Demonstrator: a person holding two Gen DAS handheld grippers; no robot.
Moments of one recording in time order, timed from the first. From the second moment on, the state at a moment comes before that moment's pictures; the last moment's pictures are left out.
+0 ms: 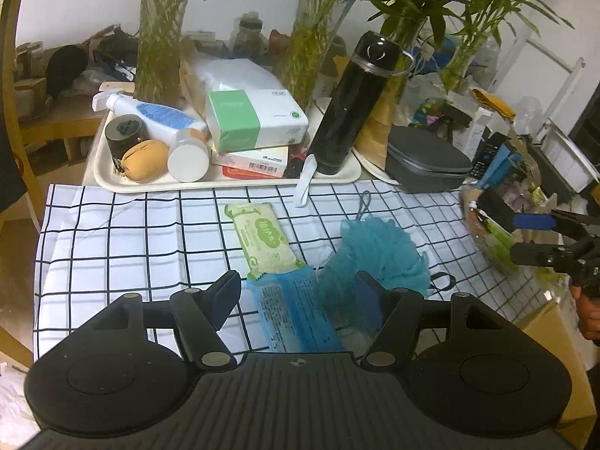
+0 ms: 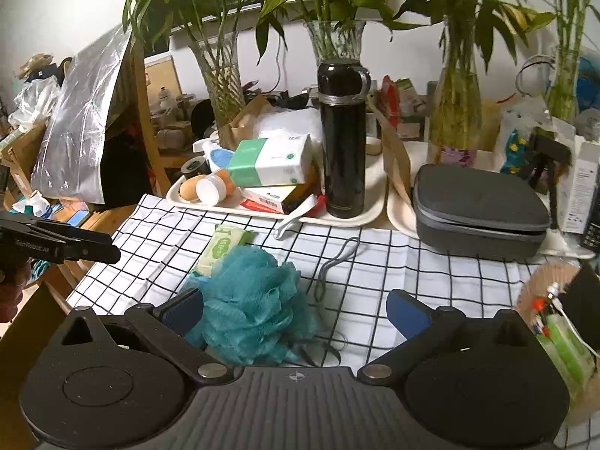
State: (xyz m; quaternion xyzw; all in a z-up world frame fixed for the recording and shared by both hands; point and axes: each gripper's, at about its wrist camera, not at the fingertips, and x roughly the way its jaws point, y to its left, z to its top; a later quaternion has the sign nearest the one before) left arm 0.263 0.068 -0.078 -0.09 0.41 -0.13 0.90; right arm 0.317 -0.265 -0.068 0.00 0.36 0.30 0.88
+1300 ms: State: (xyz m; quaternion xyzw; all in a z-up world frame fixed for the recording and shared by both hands) left arm 0.294 0.069 -0.087 -0.06 0.43 -0.07 0.90; right arm 0.405 -0.152 -0.162 -0.11 0.46 0.46 0.75
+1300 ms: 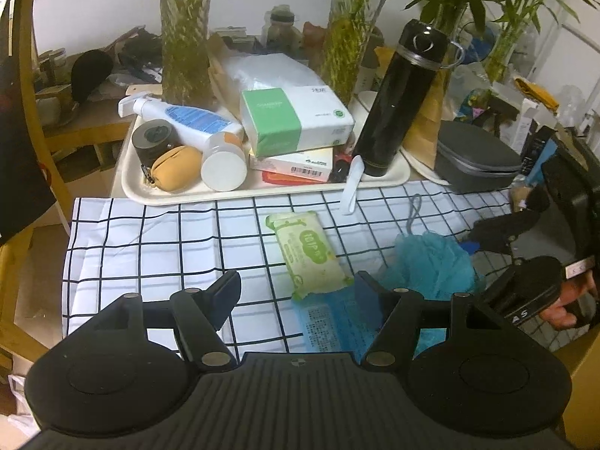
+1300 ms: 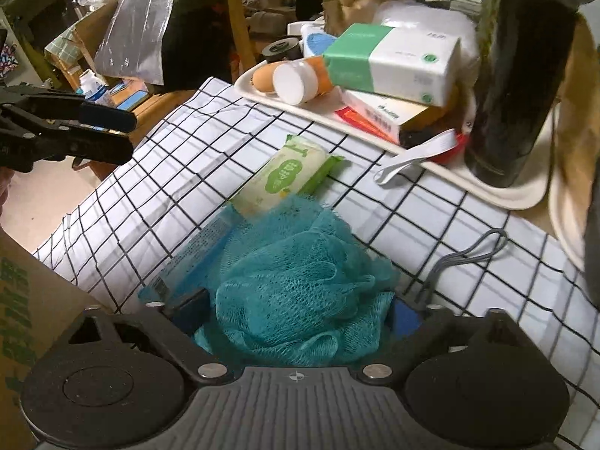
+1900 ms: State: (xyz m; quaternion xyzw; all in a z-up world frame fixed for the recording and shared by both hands) left arm 0.296 0.070 -0.101 -0.02 0.43 -0.09 0.90; right arm 0.390 -0.204 -0.088 -0.07 0.37 0.44 0.81
